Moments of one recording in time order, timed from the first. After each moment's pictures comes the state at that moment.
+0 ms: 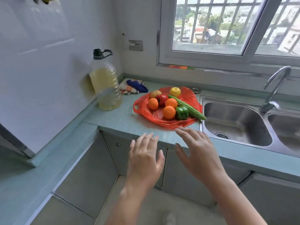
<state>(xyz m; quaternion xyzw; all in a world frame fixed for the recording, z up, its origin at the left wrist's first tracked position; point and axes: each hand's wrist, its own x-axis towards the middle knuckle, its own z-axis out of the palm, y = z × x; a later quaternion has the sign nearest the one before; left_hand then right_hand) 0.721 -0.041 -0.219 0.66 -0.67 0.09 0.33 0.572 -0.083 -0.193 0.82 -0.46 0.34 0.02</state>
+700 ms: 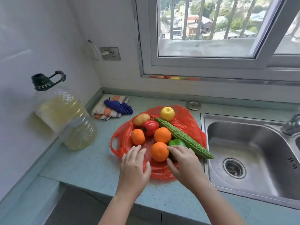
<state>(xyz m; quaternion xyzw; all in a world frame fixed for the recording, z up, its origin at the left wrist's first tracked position) 0.746 -0.326 -0.277 0.69 -0.68 0.00 0.25 0.575 -0.368 -0.268 0.81 -0.52 0.25 -0.12</state>
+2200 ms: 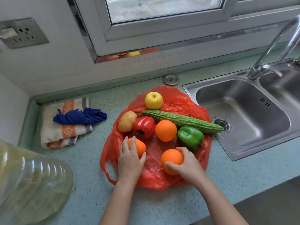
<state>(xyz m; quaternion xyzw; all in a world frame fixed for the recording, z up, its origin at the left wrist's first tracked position) 0.853 -0.495 -0.370 0.60 -0.76 -0.16 0.18 0.686 -0.417 -0.336 0.40 -0.79 0.23 -0.40</state>
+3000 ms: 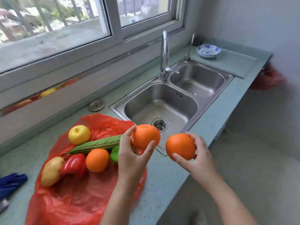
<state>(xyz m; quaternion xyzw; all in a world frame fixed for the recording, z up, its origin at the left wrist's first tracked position) 0.672 -0.425 -0.264 0.33 -0.73 -0.49 0.35 0.564 -0.281 -0.265 0.28 -0.80 0.51 -0.15</state>
